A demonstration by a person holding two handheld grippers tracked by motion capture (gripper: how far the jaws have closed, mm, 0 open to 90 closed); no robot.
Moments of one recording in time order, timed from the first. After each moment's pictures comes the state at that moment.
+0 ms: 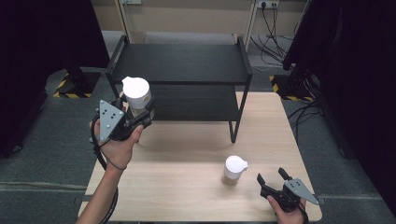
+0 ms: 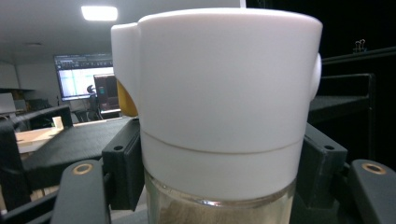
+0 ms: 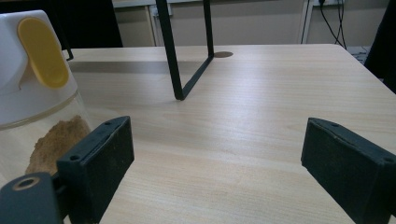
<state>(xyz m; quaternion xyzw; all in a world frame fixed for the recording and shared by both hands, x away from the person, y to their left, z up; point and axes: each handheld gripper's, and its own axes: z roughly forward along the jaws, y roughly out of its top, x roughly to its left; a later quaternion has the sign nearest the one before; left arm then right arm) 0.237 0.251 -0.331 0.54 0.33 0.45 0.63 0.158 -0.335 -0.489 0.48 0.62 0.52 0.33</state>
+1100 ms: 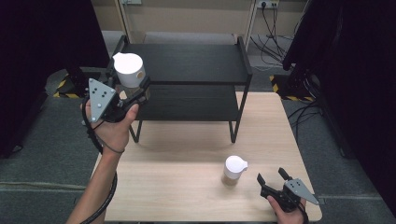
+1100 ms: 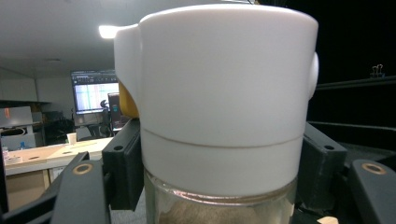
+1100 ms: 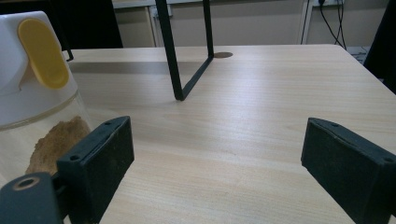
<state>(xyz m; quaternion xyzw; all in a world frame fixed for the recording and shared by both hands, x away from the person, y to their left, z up) 0.250 0.245 -0.290 0.51 0.33 0.48 0.64 0.158 -0.335 -0.489 0.48 0.62 0.52 0.33</state>
